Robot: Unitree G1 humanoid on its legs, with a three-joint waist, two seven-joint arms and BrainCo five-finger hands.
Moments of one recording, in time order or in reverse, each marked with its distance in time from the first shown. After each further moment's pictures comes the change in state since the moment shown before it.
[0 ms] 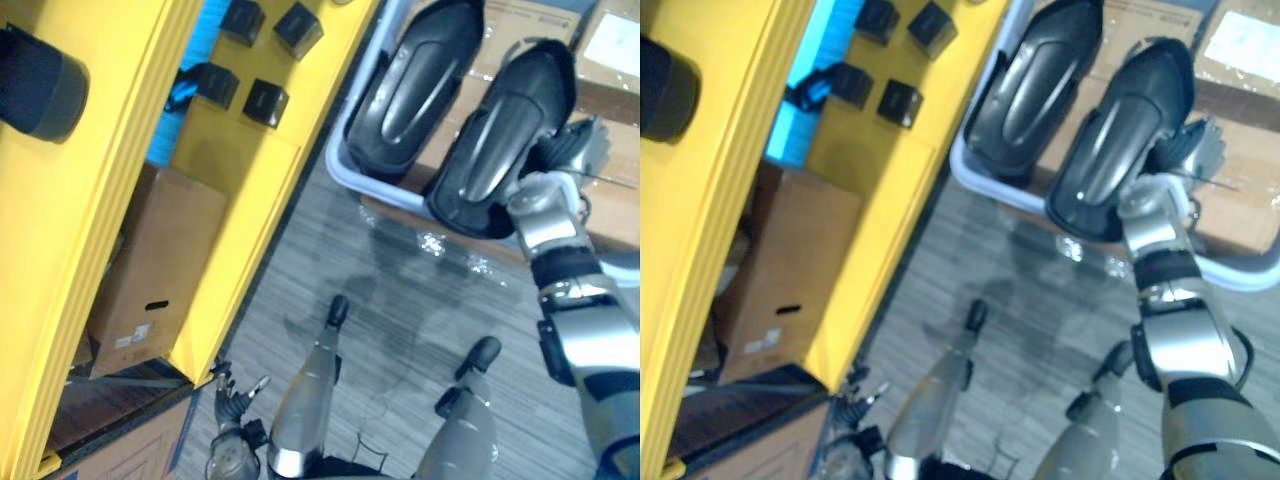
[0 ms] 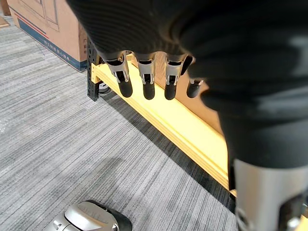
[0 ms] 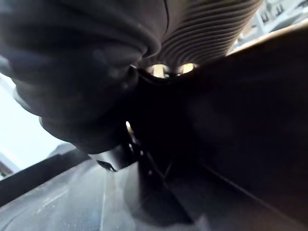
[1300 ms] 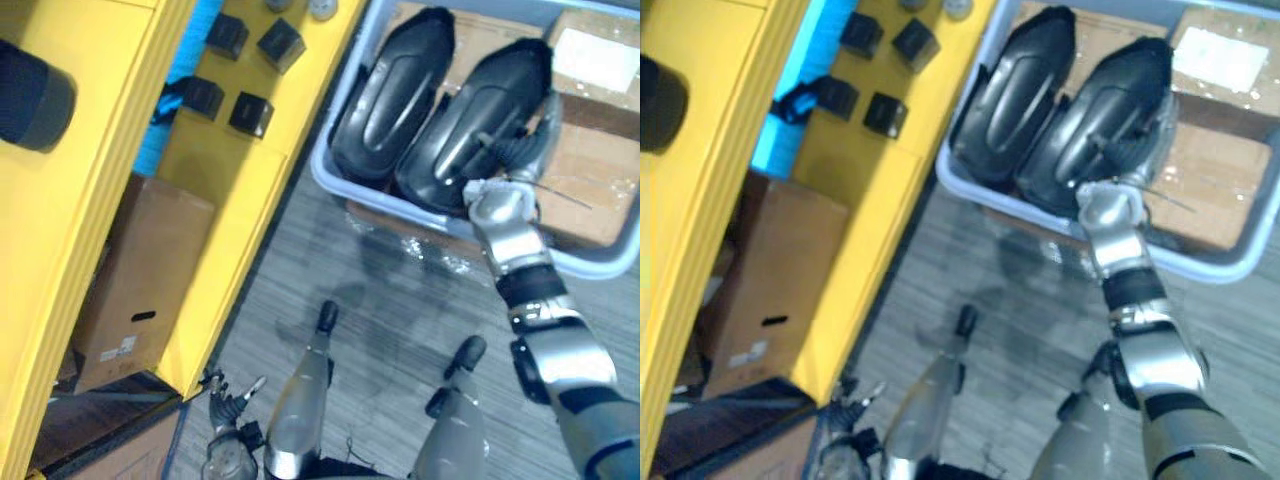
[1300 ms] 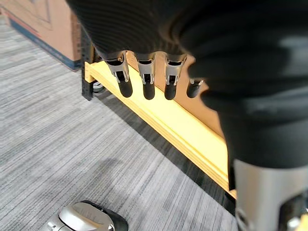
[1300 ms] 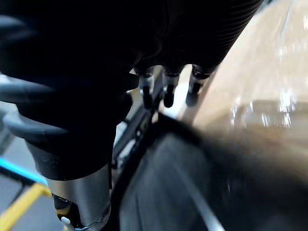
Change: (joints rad) left arm 0.017 -0.026 0.066 -0.025 0.077 0.022 0.022; right arm 0.065 0.143 -0.045 -0.167 0.130 -0.119 -0.047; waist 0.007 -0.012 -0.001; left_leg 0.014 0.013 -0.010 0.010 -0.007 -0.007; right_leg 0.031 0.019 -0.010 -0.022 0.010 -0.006
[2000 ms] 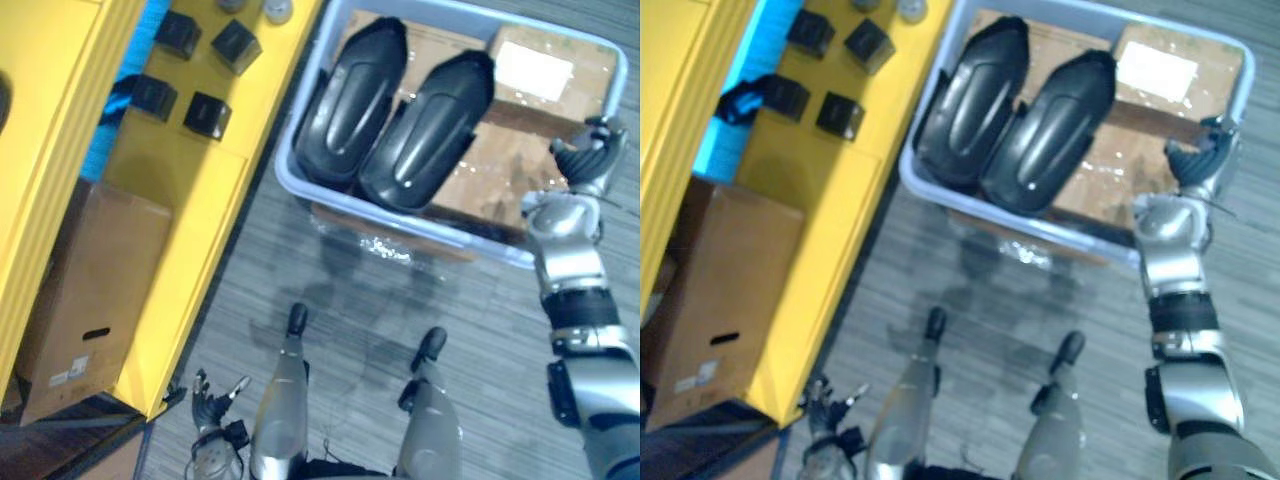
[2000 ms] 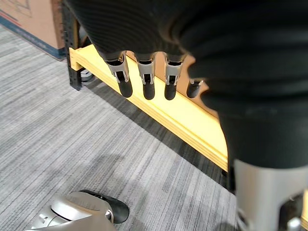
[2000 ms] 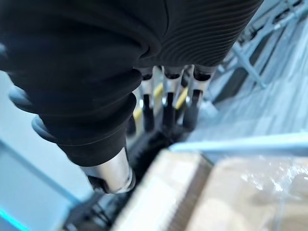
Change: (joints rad) left arm 0.037 0.052 0.058 -0.079 0.041 0.044 0.044; right arm 0.241 -0.078 -0.178 -0.361 -0.010 0.025 -0.002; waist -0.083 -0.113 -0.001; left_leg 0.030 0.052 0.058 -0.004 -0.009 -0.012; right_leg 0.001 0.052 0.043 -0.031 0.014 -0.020
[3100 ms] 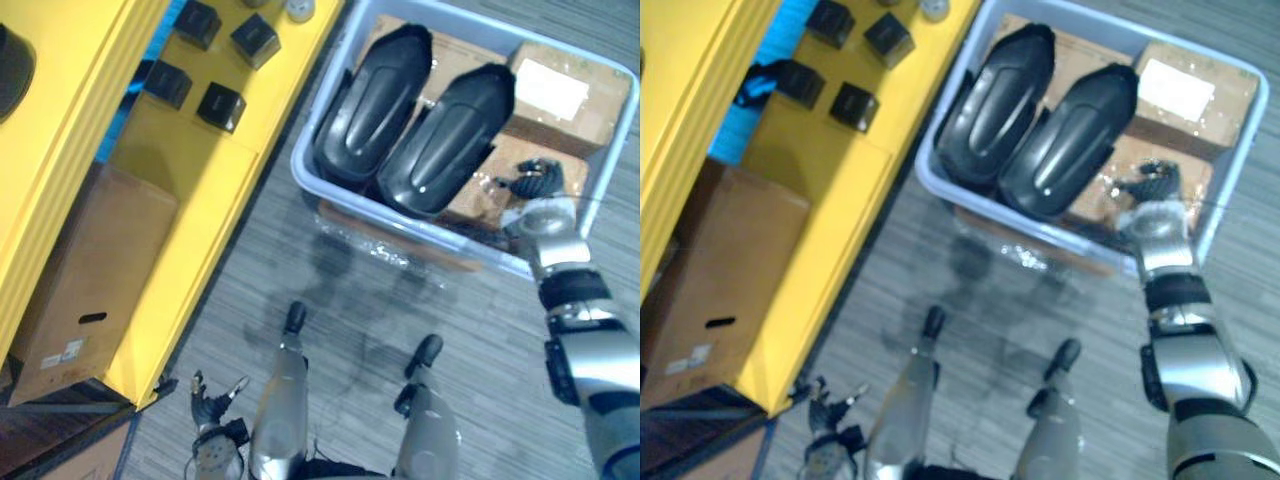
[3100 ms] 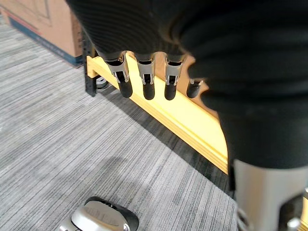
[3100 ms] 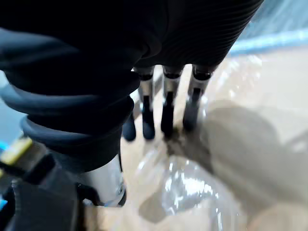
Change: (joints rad) left arm -0.038 -0.031 0.066 0.061 0.079 0.034 0.009; right arm -0.189 -0.084 0.155 0.488 0.073 0.100 0.482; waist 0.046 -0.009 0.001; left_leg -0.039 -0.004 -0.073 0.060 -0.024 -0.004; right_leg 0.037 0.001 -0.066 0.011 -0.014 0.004
